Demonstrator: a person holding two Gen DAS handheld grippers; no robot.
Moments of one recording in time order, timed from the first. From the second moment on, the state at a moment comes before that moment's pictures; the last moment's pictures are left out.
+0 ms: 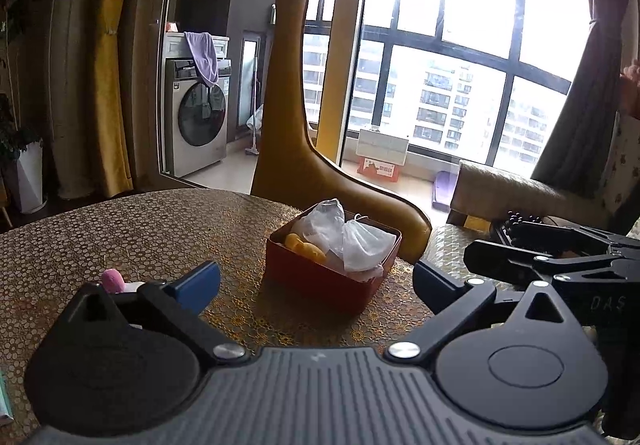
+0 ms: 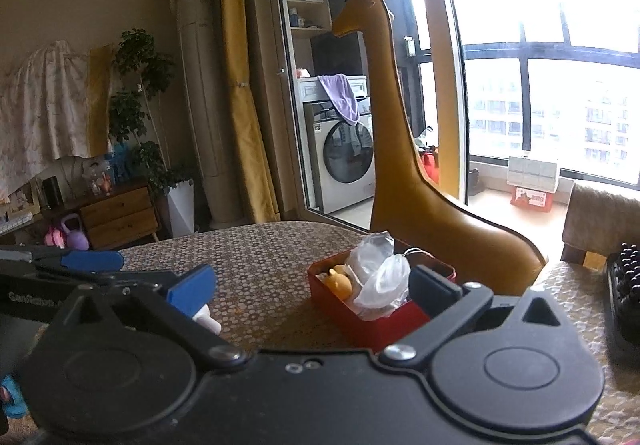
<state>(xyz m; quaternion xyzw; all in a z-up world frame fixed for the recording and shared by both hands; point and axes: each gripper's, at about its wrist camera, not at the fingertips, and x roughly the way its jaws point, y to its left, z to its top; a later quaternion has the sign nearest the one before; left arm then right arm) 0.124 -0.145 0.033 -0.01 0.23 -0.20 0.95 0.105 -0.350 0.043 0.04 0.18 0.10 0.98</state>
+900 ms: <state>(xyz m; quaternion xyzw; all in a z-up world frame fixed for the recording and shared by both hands) 0.114 -0.138 0.034 -0.02 0.23 -0.19 0.95 0.097 -0.350 0.044 0.05 0.17 0.08 0.98</state>
